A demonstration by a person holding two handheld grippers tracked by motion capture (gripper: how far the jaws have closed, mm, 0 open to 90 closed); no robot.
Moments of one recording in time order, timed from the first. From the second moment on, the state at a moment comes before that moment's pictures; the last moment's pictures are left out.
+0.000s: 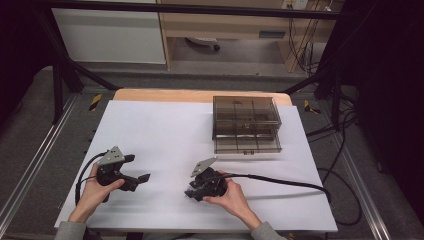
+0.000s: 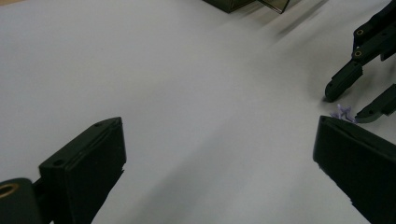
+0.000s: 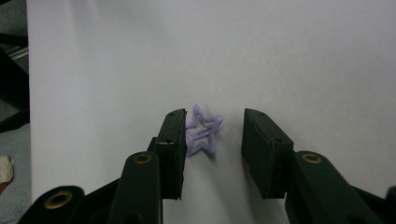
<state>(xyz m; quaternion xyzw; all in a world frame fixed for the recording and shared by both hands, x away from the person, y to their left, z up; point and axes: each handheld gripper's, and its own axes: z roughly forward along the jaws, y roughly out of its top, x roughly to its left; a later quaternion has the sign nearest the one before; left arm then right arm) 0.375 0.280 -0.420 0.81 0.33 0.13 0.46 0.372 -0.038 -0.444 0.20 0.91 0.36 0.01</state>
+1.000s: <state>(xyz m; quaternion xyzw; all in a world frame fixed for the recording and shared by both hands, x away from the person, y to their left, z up) 0.375 0.280 -0.420 0.81 0.33 0.13 0.46 0.368 -0.033 -0.442 0.19 0.92 0.34 0.02</state>
